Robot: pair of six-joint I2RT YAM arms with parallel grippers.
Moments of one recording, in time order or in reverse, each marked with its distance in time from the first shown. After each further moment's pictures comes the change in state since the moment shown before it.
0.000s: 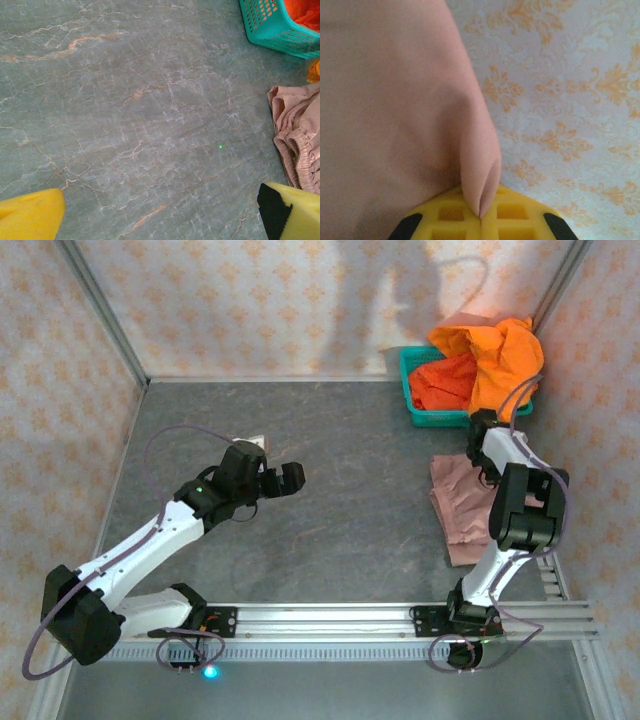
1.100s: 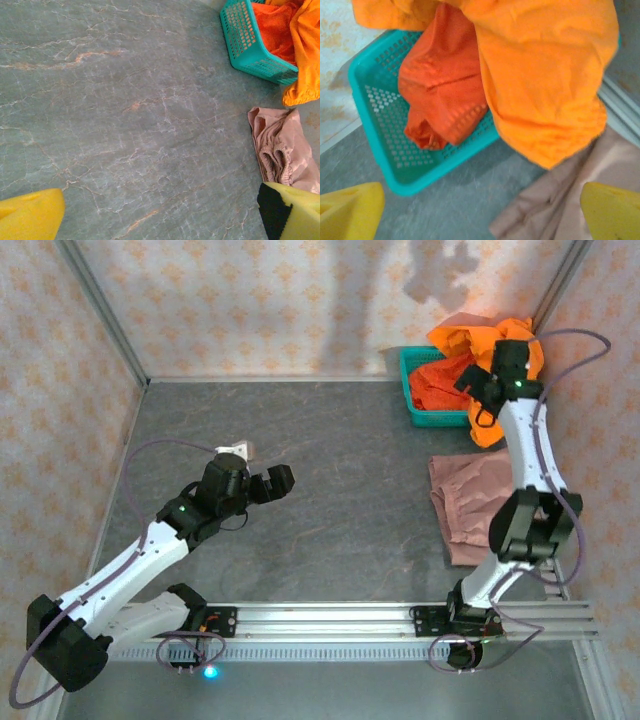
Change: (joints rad) left arm 0.019 -0.166 -0.118 0.069 -0.014 -0.051; right arm 0.060 -0.057 0.476 0.164 -0.781 0.291
